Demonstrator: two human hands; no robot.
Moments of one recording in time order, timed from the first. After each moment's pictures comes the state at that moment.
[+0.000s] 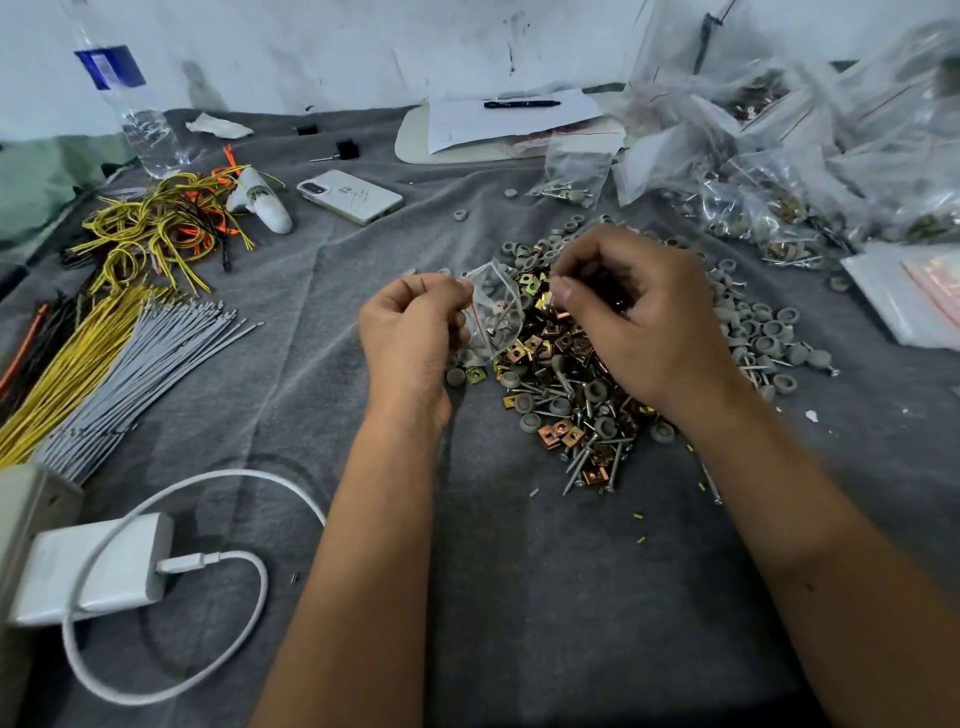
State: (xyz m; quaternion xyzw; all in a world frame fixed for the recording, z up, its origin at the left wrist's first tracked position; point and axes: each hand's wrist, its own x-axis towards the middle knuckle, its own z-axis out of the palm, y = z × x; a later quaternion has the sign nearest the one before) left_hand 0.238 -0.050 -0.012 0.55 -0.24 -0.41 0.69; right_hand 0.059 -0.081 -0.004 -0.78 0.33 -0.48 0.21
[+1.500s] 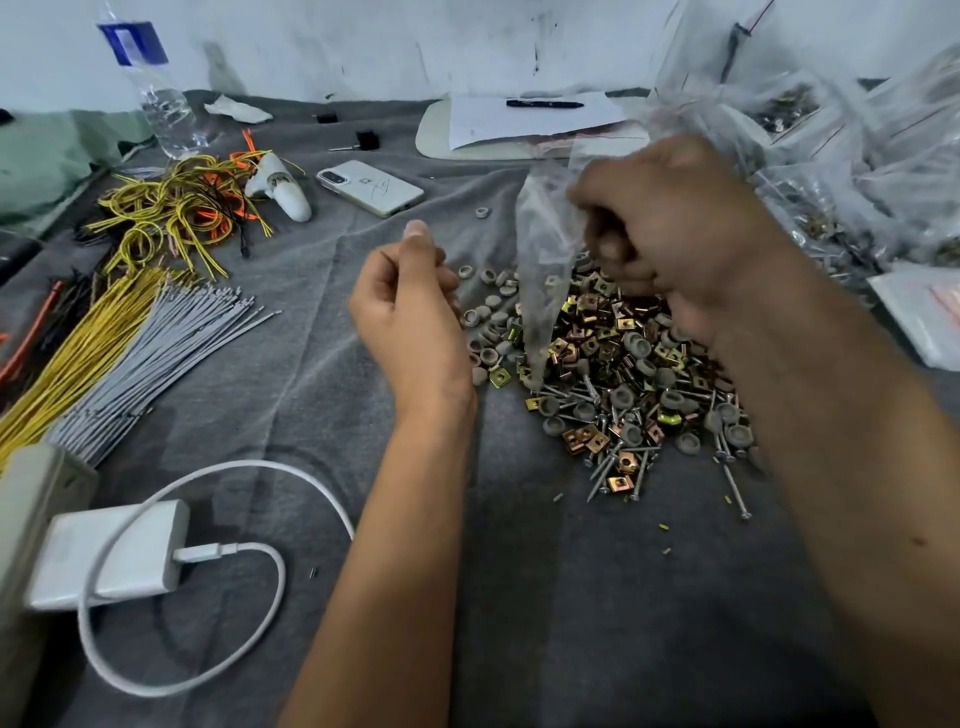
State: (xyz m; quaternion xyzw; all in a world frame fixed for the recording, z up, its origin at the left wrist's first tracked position) left_hand 0.236 -0.044 0.002 0.50 -0.22 -0.27 0.79; right_hand 0.093 -0.094 0.068 -0.66 0.43 -0.40 0.47
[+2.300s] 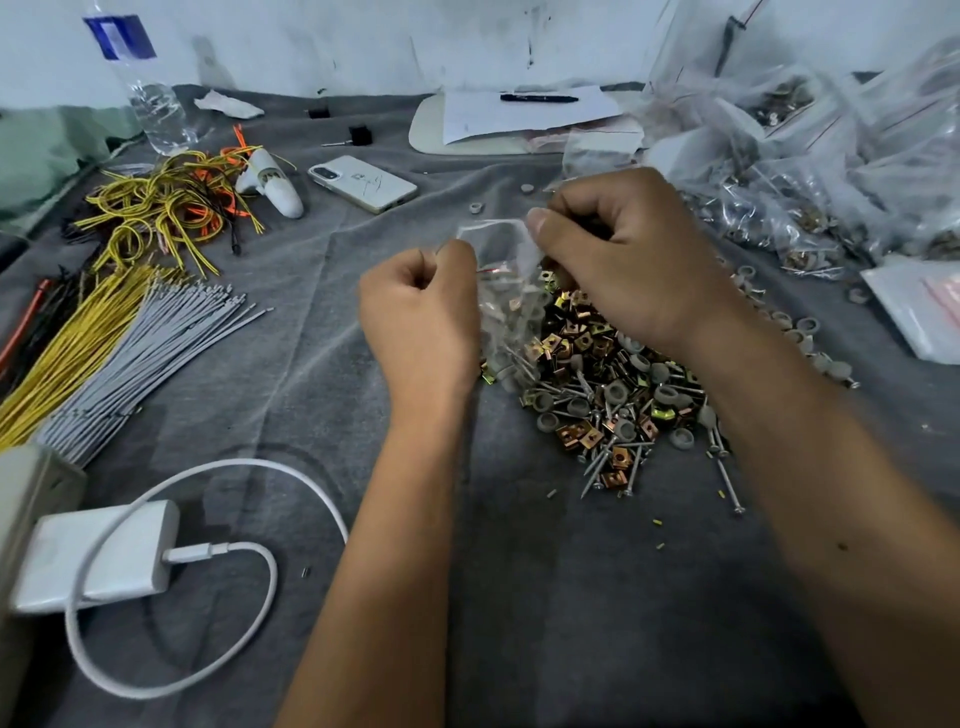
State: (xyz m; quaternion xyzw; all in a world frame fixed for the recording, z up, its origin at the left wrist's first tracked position) left_hand 0.230 -0.036 0.008 0.58 -0.33 -0.23 0.72; right_hand 0.090 -0.089 0.043 -0.80 0.37 -0.40 0.26
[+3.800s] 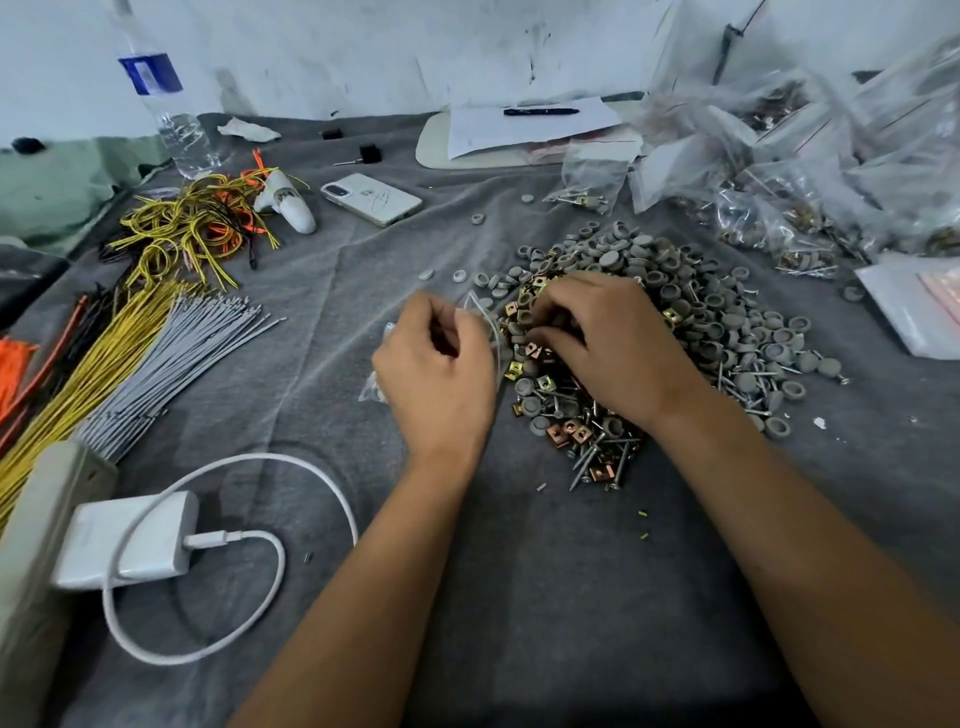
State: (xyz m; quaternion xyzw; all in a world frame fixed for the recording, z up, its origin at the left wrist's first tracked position) left_hand 0.222 -0.024 -0.038 0.65 -0.40 -0.03 0.64; right_hand 0.076 -0.086 -0.014 -0.86 0.37 -0.32 0.12
